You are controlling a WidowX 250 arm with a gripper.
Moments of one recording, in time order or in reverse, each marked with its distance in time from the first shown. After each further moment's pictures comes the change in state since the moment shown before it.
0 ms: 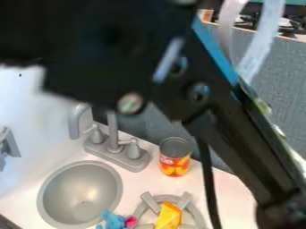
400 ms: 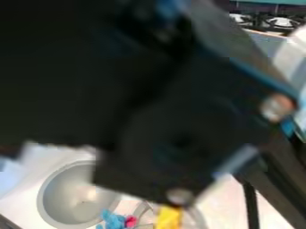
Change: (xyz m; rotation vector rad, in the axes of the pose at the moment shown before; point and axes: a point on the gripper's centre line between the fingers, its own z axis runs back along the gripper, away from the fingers) arm 0.007 -0.053 -0.002 -0.136 -0.030 -0.169
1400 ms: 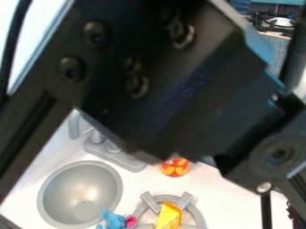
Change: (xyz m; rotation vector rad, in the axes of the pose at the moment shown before) arm 0.033 0.032 -0.028 0.019 0.039 0.106
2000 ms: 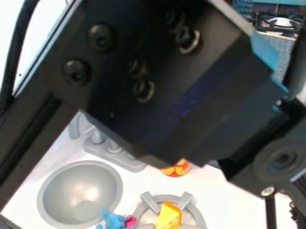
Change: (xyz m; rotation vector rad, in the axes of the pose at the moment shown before) arm 0.002 -0.009 0.003 -0.043 0.007 0.016
